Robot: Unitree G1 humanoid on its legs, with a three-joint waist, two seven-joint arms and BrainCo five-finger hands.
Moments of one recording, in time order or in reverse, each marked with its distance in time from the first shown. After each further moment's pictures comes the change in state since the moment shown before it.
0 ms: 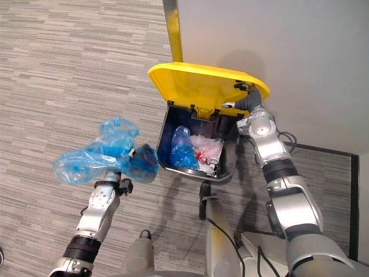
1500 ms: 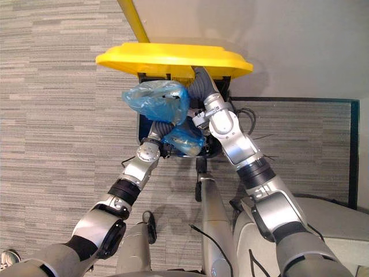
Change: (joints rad) left arm -0.587 -0.229 0.005 0.611 0.319 0.169 0.124; right arm -0.016 0.116 0.199 -0.440 -0.042 -0.001 -0.024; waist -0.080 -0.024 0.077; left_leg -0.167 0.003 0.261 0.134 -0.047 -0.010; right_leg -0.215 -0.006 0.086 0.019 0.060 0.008
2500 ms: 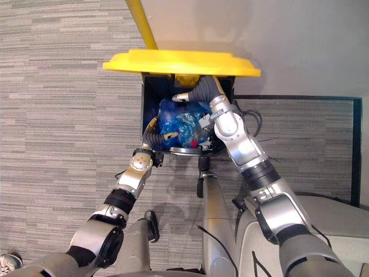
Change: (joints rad) left arm 0.192 0.030 0.007 -0.127 -0.018 -0.015 -0.035; right arm 0.119 -0.034 -0.027 -0.003 -0.081 -0.006 0.044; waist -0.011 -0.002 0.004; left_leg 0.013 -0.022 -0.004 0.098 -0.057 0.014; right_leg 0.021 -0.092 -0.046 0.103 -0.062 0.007
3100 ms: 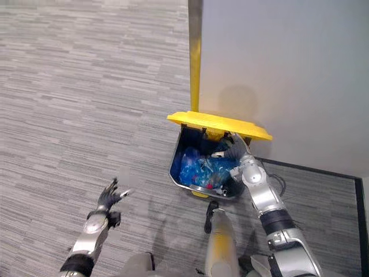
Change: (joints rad) left arm 0.561 0.202 0.192 0.126 -0.065 -0.049 -0.128; right arm 0.423 0.019 -0.255 0.174 -0.080 0.009 0.096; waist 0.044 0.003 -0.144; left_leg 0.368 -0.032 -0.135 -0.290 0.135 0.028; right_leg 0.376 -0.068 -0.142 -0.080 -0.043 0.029
